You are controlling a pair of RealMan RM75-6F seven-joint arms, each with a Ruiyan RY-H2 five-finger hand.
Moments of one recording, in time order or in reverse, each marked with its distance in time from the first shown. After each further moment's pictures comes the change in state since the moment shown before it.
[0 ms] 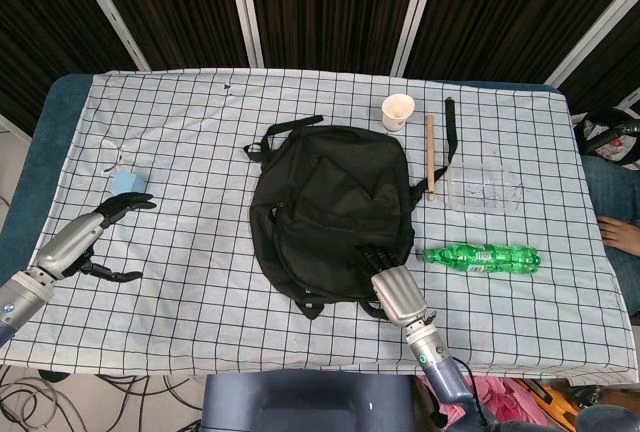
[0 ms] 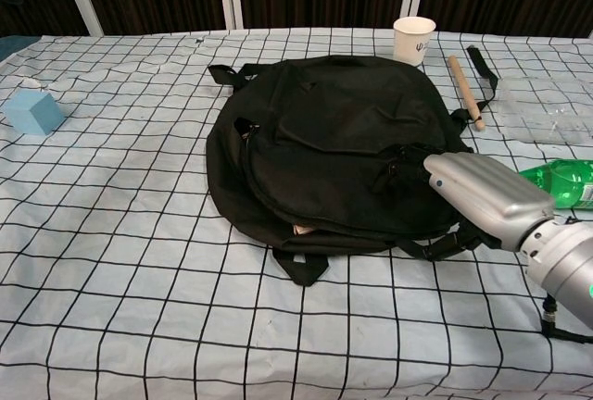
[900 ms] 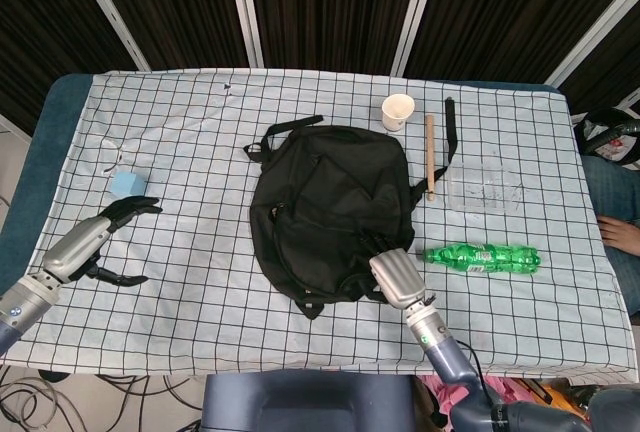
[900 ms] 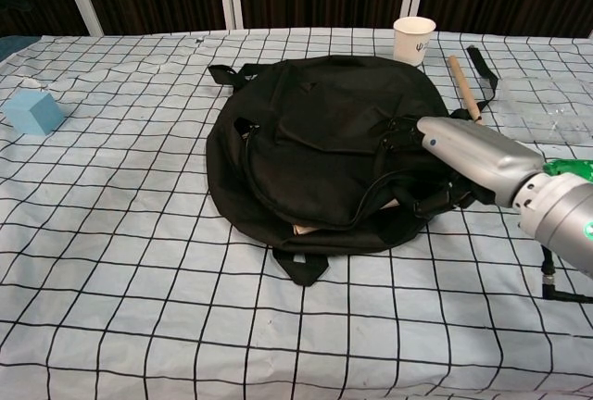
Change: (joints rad) left arm 0.011 0.004 -0.015 -0.044 -0.007 -0.018 0.073; right arm 0.087 0.084 0.072 -0.070 0.053 -0.111 0.095
